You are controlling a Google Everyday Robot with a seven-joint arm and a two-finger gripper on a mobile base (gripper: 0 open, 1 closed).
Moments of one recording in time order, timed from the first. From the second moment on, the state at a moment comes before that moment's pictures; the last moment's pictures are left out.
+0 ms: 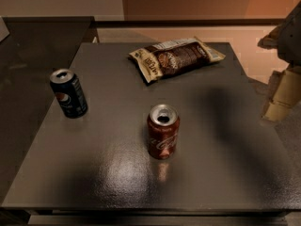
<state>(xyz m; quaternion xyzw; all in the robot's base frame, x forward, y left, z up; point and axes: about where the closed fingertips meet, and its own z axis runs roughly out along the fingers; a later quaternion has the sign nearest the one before) 0.438 -0.217 0.976 -0.60 0.78 -0.03 0.16</state>
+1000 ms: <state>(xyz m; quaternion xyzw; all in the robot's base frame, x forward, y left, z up) 0.434 -0.196 0.967 -0.62 0.77 0.00 0.17</state>
